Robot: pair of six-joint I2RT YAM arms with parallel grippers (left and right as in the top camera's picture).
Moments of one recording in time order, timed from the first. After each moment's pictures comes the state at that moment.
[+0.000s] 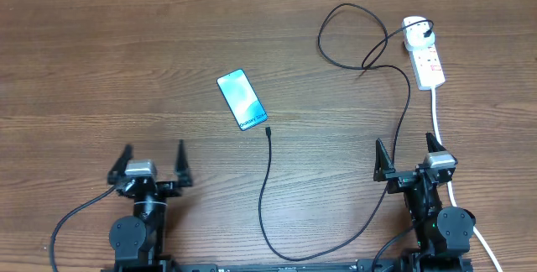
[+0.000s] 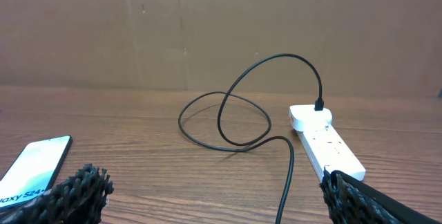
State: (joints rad) left arm 0.04 0.02 0.01 -0.01 0.05 -0.08; right arm -0.02 0.01 0.02 -0.03 -0.14 0.02
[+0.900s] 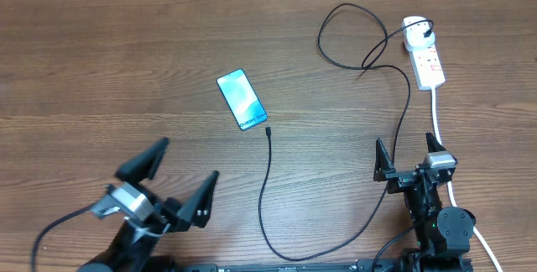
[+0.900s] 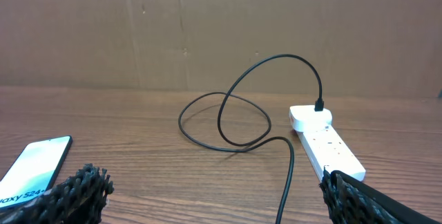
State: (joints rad) left arm 0.04 0.07 0.44 -0.10 0.56 -0.37; right arm -0.02 0.01 0.02 -0.03 -0.14 0.02
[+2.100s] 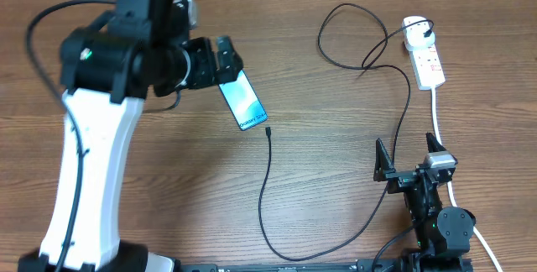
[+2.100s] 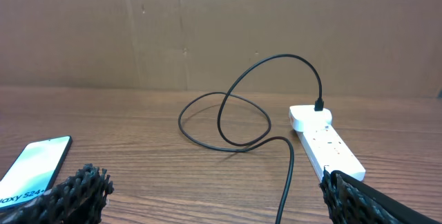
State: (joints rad) left arm -0.24 1.63 2.02 -1.45 0.26 -0.42; right arm -0.02 0.01 0.02 -0.02 -0.14 0.02
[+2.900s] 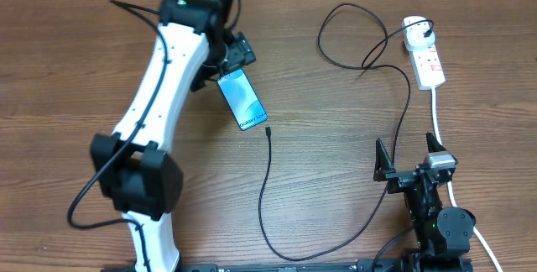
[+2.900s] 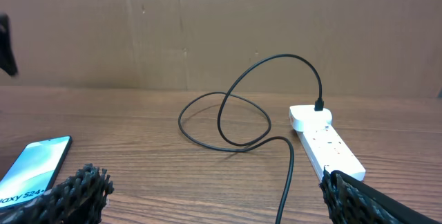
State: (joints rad) left arm -0.31 2.06 2.03 -1.36 -0.01 -0.80; right arm -0.02 0.01 0.02 -0.03 -0.14 0.02
